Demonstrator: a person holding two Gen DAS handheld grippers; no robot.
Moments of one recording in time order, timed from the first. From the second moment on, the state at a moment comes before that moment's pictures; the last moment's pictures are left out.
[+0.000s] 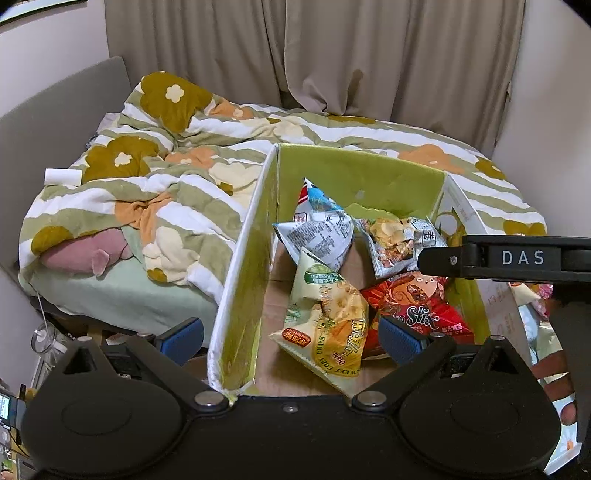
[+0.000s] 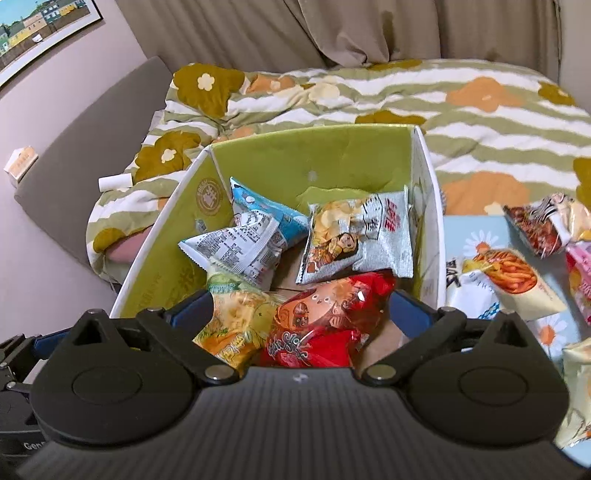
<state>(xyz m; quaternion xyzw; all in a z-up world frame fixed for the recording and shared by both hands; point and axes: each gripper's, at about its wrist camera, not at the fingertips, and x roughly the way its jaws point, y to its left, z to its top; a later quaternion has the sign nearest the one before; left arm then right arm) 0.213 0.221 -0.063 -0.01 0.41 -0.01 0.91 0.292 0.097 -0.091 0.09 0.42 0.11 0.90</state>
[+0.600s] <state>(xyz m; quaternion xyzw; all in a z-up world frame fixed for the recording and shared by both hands) 0.199 0.208 -0.022 0.01 0.35 -0.06 0.93 0.243 0.077 -0.041 0.07 0.37 0.07 0.92</state>
